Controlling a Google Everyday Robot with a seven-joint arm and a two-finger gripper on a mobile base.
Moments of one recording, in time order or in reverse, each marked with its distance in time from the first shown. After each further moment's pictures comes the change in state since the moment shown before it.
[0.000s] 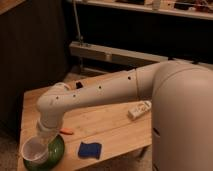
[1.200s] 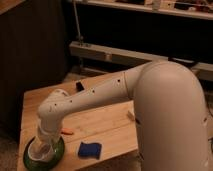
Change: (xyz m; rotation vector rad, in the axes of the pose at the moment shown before) arm -0.006 -0.015 0.036 0.015 -0.010 0.069
